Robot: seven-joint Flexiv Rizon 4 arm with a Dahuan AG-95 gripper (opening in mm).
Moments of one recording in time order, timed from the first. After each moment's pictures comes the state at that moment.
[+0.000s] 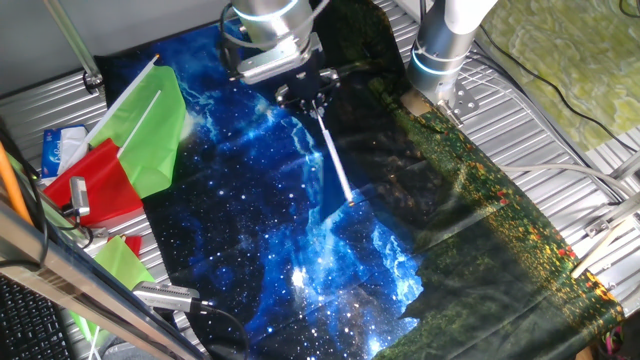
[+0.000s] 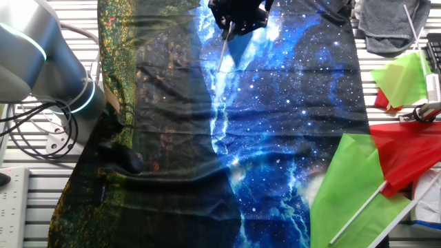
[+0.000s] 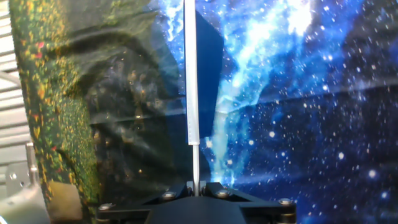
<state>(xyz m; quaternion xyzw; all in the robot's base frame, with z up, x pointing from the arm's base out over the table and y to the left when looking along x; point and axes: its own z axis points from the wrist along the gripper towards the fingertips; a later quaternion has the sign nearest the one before) 0.378 0.080 0.258 0.59 -0.80 -0.09 0.09</state>
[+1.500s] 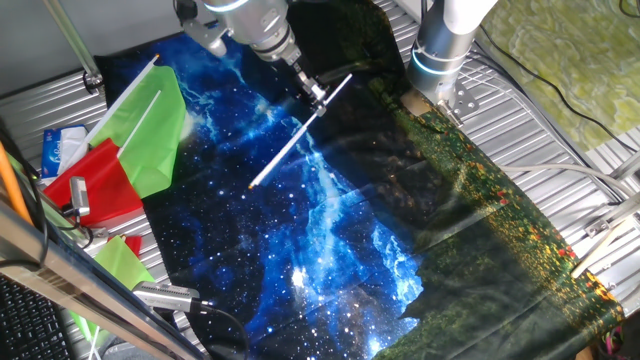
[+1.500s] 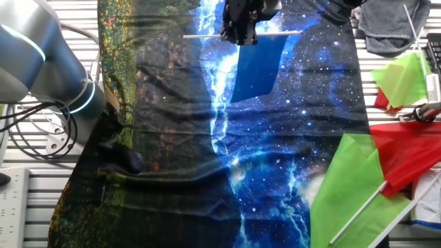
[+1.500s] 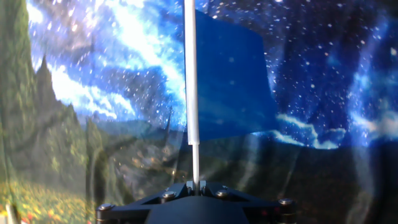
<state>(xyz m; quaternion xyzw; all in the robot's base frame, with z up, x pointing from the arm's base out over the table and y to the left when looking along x) 0.373 0.077 0.260 0.10 -0.98 -0.11 0.16</state>
